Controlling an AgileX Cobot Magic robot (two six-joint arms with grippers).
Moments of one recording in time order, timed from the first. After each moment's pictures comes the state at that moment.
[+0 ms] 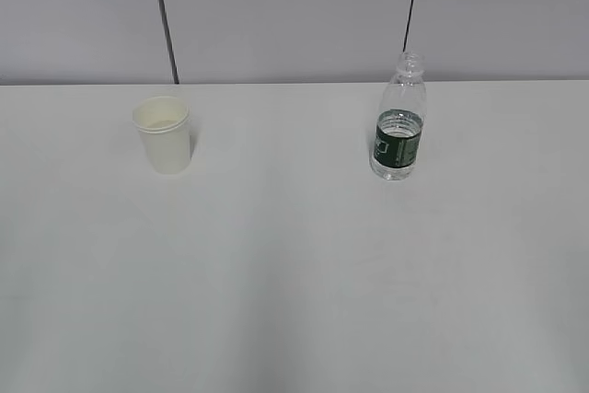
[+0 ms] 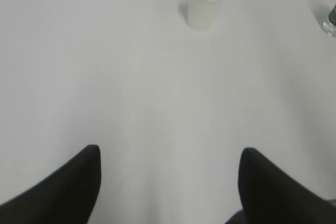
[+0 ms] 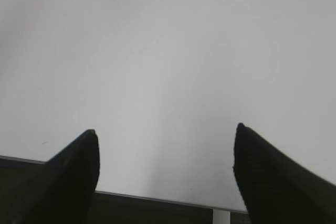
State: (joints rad) left arm -0.06 0.00 -0.55 -0.01 1.16 -0.05; right arm 0.07 0.02 -0.50 -0.01 1.16 -0.04
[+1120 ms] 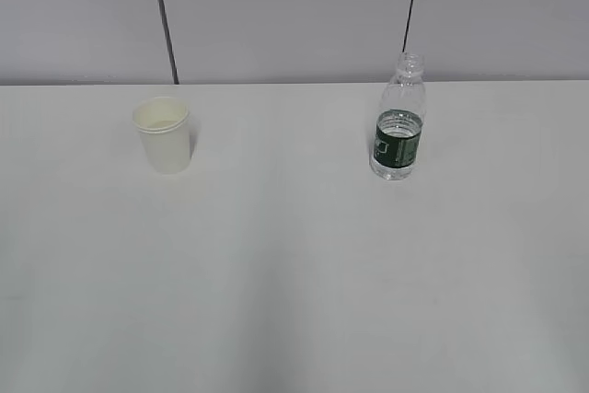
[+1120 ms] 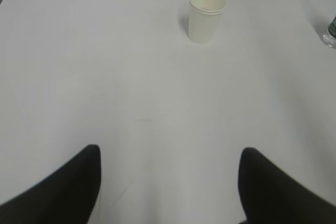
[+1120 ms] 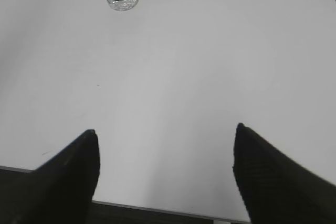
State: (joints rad) left arm -0.06 -0.02 -0.52 -0.01 1.11 -0.05; right arm 0.07 -0.02 -0.50 -0.01 1.15 -0.04
